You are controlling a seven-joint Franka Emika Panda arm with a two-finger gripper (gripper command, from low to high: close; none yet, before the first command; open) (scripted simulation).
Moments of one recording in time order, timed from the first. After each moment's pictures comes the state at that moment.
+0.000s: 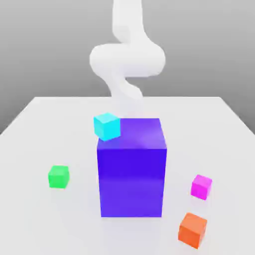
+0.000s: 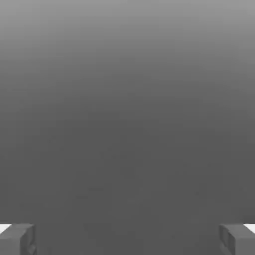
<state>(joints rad) 0.04 -0.72 0.02 -2.35 0.01 2.36 0.76</state>
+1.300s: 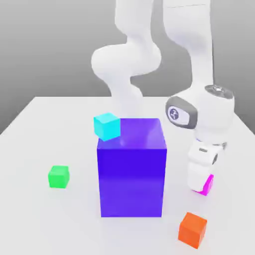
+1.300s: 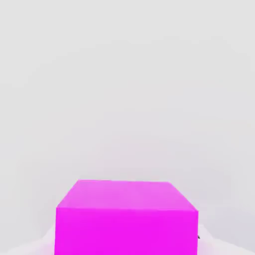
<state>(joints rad) 0.50 0.13 0.14 -2.83 -0.09 2.95 0.53</state>
